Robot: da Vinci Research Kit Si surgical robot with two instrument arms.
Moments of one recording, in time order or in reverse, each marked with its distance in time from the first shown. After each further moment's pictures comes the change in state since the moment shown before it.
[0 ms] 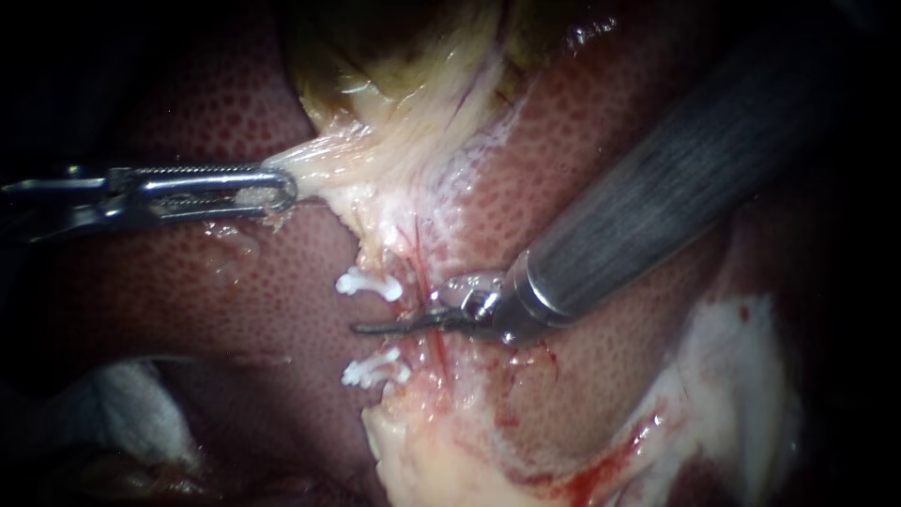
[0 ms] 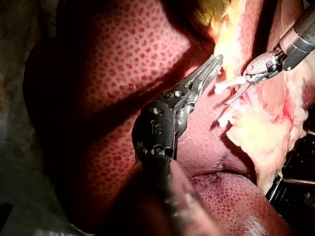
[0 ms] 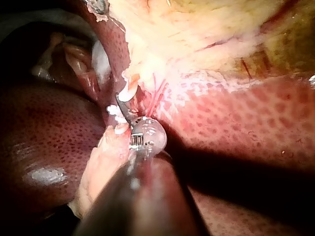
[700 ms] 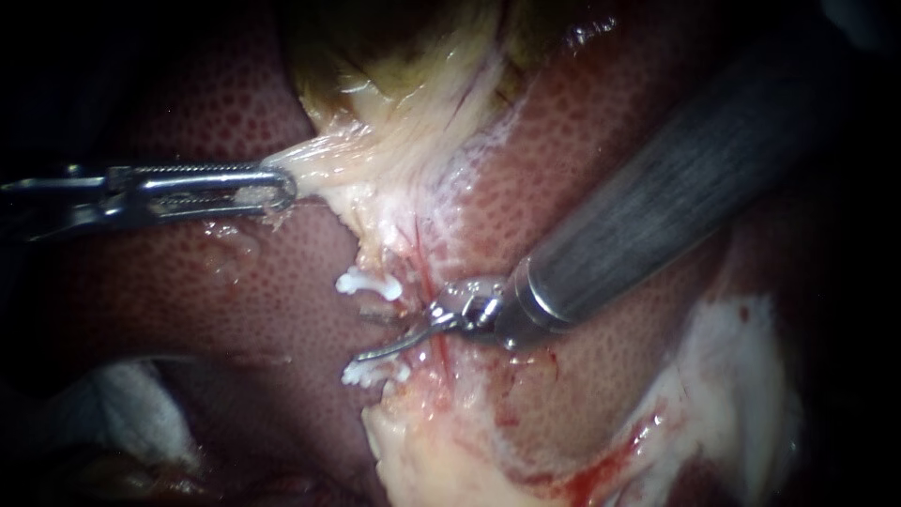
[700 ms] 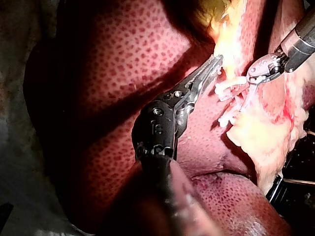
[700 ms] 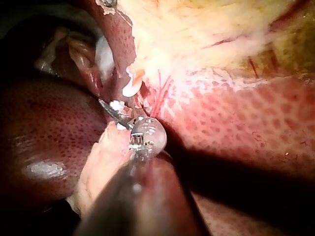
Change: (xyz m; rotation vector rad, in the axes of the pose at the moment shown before) right arm 0.000 -0.001 0.000 -0.005 0.046 -0.093; left arm 0.000 0.000 0.000 0.001 0.000 0.000
